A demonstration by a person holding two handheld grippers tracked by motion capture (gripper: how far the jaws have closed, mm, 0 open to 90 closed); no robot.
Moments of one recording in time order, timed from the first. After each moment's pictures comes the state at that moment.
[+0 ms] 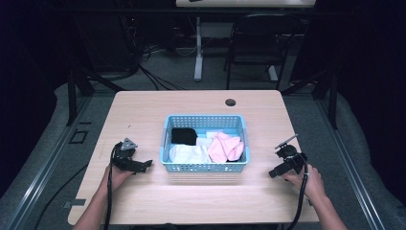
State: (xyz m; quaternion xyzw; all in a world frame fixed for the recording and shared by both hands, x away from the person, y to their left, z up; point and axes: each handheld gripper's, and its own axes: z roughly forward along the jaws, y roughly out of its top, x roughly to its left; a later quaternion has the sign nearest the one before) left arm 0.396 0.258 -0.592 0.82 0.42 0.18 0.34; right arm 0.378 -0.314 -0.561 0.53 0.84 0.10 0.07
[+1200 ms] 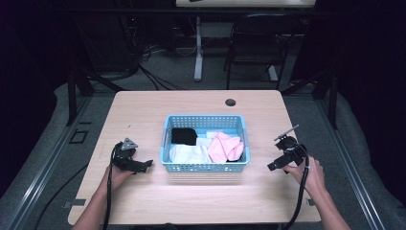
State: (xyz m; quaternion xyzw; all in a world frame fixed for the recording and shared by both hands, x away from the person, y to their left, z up) left arm 0.396 0.257 -0.592 0.82 0.42 0.18 0.35; right arm 0.383 -0.302 -0.520 0.51 0.84 0.14 0.07
